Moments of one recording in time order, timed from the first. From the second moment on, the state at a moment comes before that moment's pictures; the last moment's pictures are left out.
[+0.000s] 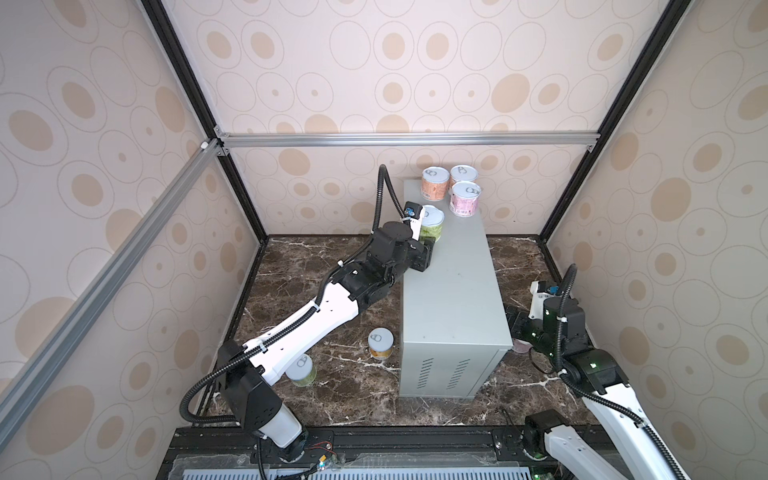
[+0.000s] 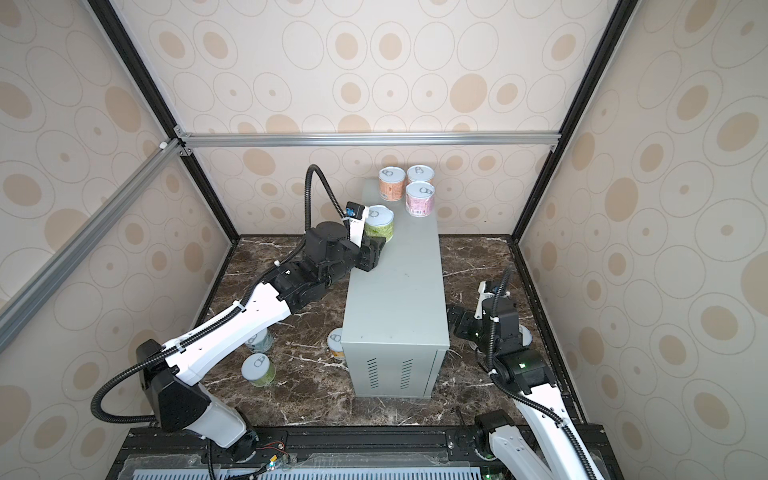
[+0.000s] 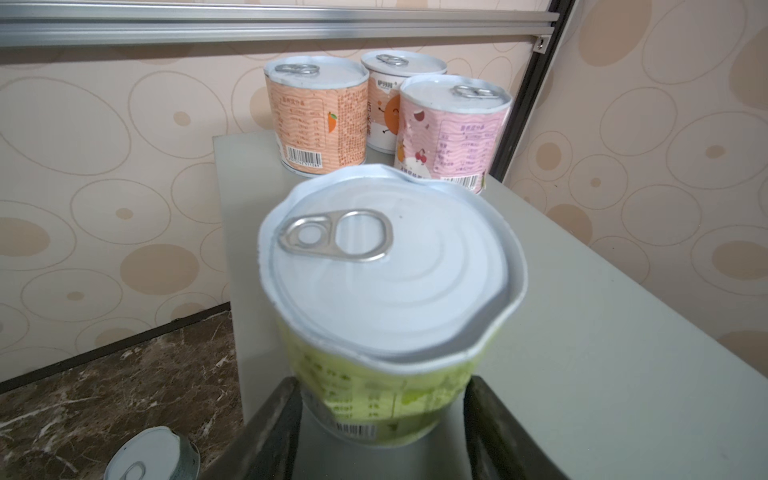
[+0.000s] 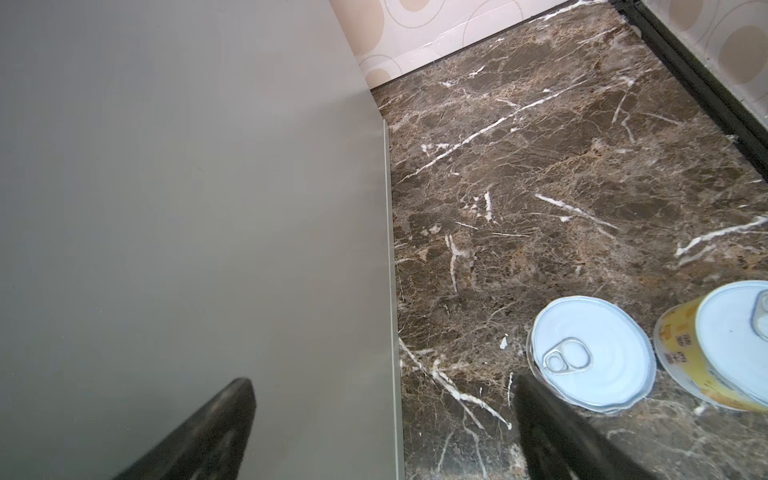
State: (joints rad) left arm -0.79 1.59 1.60 -0.27 -0.27 -0.16; right arm 0.23 0.71 0.77 -0.63 0.02 0.48
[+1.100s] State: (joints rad) left arm -0.70 1.94 2.05 -0.40 -0.23 -0.13; right arm 0.23 0.75 0.77 -0.63 0.02 0.46
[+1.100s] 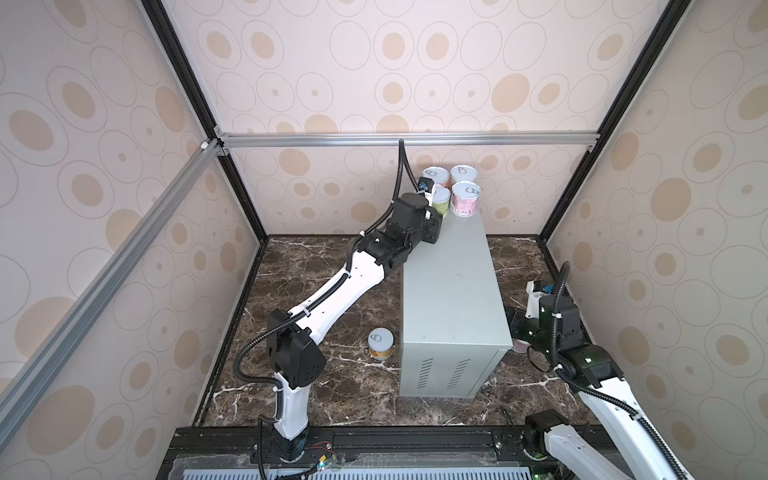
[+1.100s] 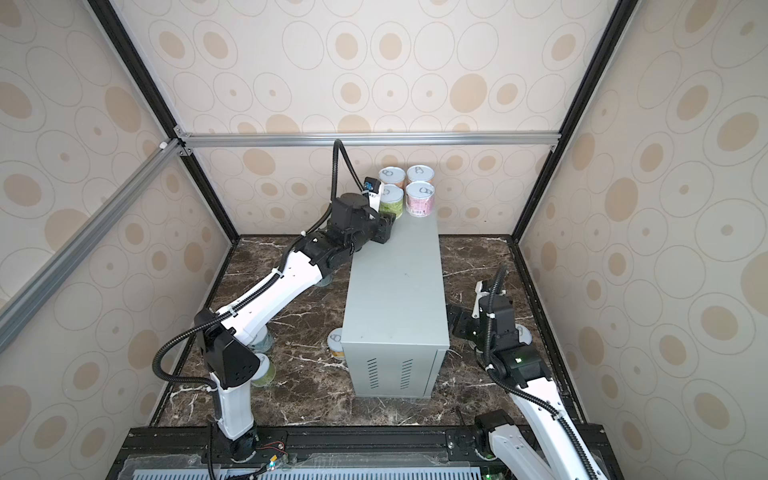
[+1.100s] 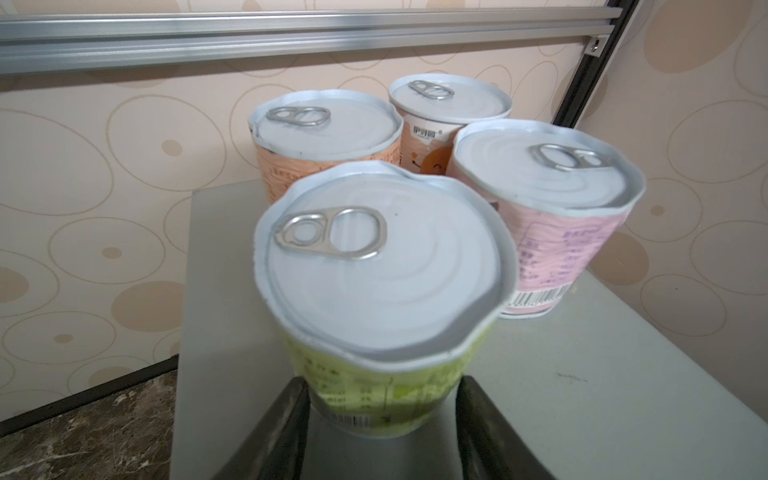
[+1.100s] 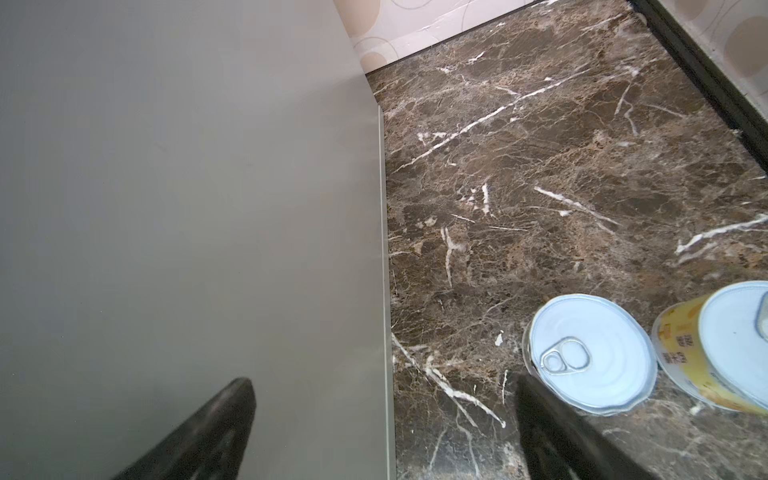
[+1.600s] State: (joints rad) left arm -0.69 1.99 2.13 -0.43 -0.20 -0.13; right arm 0.23 0.75 0.76 -0.63 0.02 0.46
